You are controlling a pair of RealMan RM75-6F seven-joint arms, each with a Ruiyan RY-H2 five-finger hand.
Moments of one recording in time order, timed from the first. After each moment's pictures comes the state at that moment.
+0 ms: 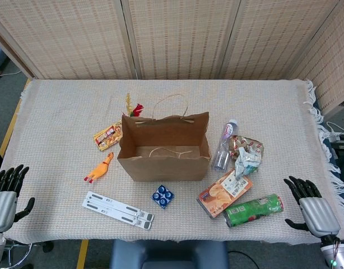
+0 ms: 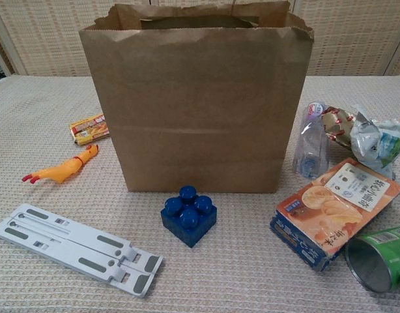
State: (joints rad) left arm -0.08 -1.15 -0.05 -1.60 1.48 1.51 0.13; right arm 0.07 -1.03 -0.06 -1.73 -1.51 1.32 -0.08
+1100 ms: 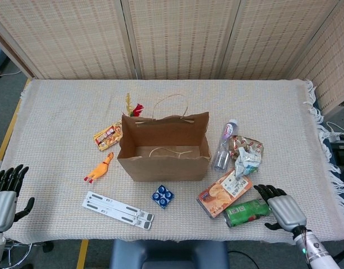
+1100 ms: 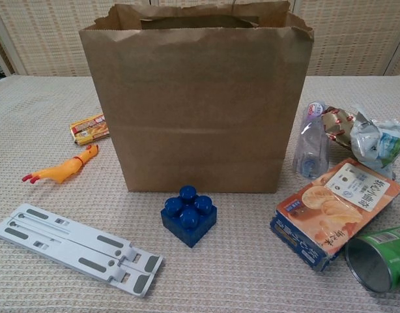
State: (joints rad) left arm -0.08 -1.15 -0.05 -1.60 1.48 1.51 0.14; right arm 0.22 -1.09 -0.06 -1.80 -1.42 1.05 -0.29
